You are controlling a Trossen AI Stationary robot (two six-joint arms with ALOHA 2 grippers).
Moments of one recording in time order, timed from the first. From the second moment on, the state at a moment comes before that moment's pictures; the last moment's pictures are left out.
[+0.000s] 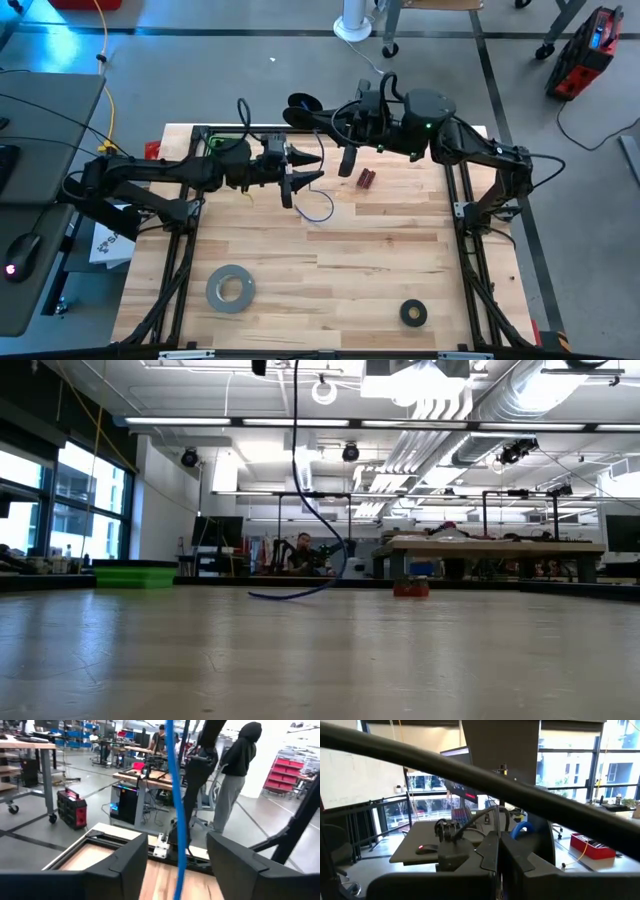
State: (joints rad) left arm 0.05 1.26 1.05 0.22 -0.10 -0.18; right arm 0.00 1.66 2.06 -0.27 0.19 -0.02
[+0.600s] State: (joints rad) left arm 0.04 1.26 1.05 0.17 -0.19 -0.15; right arm 0.00 1.66 2.06 -0.26 0.17 -0.02
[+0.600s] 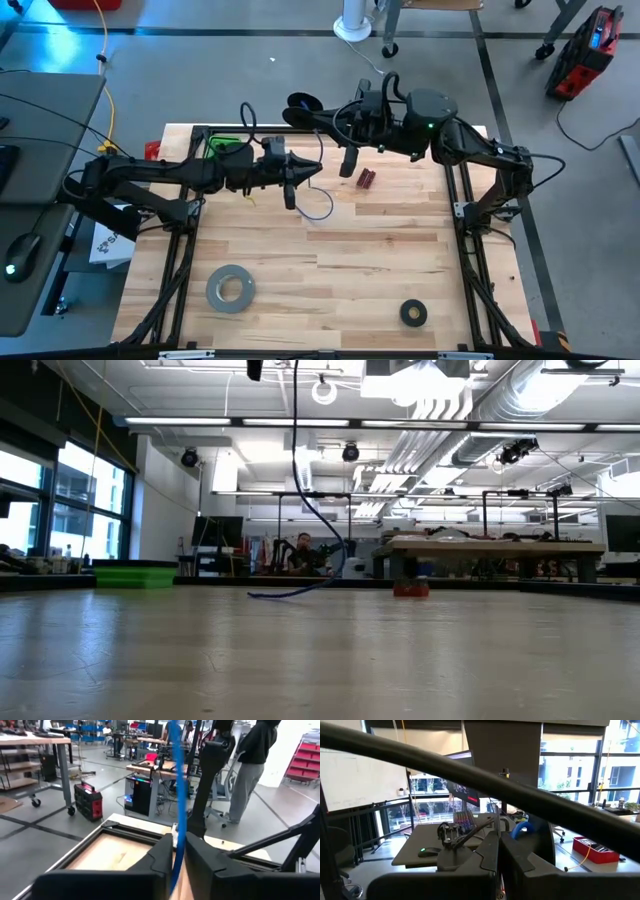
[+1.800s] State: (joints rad) left arm 0.09 1.11 1.05 -0.06 -0.03 -0.22; right arm 0.00 1.61 2.06 -0.37 0.31 -0.05
